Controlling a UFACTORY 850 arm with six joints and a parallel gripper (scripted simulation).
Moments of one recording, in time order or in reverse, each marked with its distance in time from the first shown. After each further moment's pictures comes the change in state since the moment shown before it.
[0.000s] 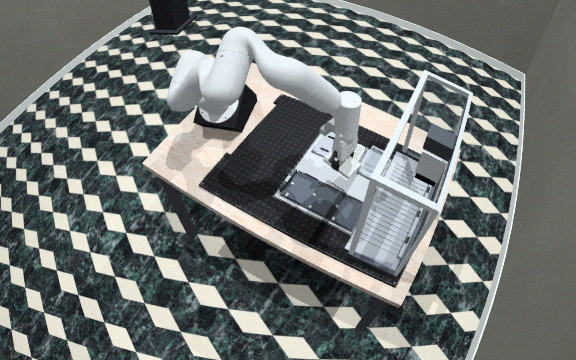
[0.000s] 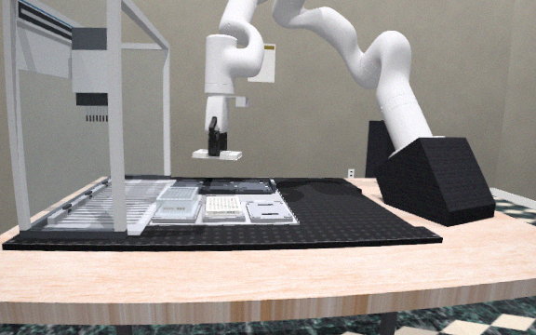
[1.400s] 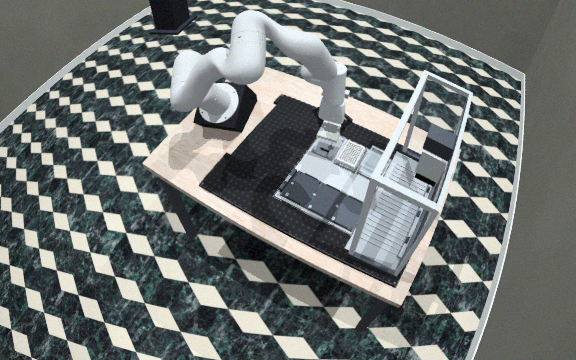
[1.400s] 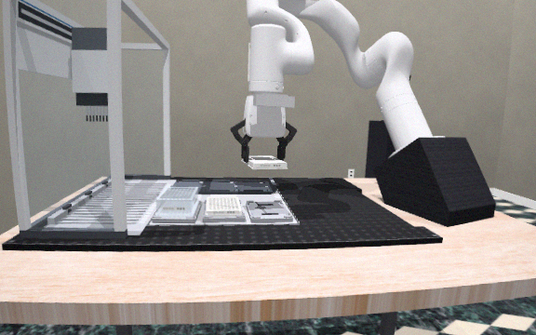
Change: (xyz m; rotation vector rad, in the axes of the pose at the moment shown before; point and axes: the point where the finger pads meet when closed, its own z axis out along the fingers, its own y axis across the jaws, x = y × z) arm 0.142 0.106 -0.003 0.005 0.008 1.190
